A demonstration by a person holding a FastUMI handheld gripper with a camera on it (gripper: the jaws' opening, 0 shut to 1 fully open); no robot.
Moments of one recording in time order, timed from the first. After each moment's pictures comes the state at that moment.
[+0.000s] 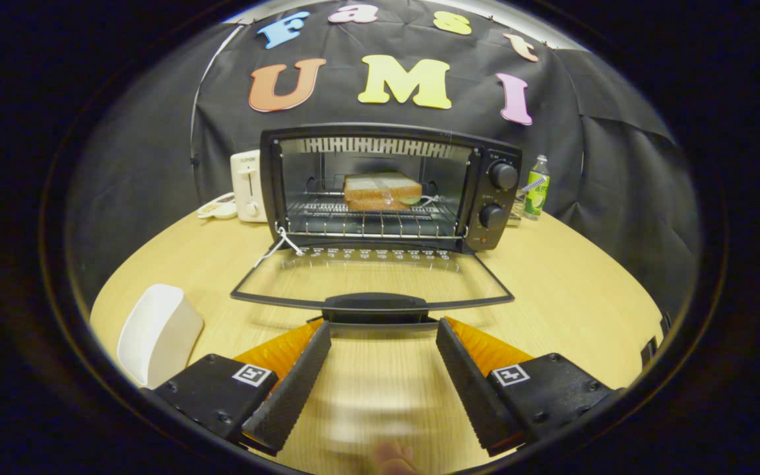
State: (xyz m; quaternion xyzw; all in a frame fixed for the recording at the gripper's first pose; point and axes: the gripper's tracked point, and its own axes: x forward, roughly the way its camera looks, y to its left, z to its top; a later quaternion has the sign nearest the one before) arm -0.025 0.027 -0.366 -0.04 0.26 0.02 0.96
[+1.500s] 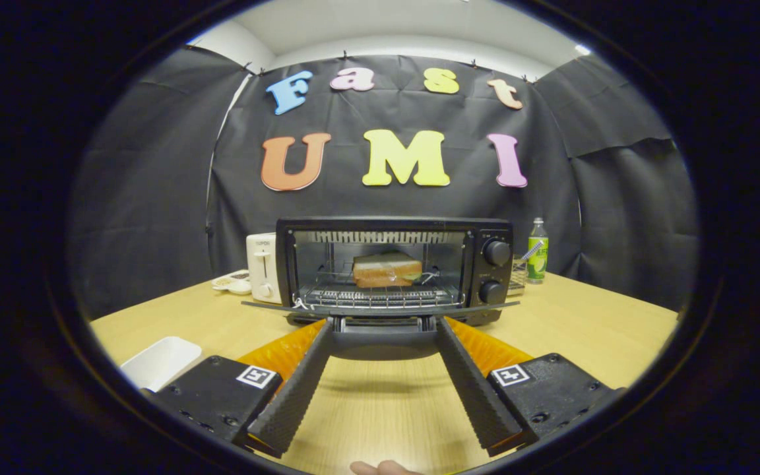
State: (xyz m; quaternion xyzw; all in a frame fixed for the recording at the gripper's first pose) arm -0.006 0.043 -0.302 -0.01 0.04 0.06 1.00
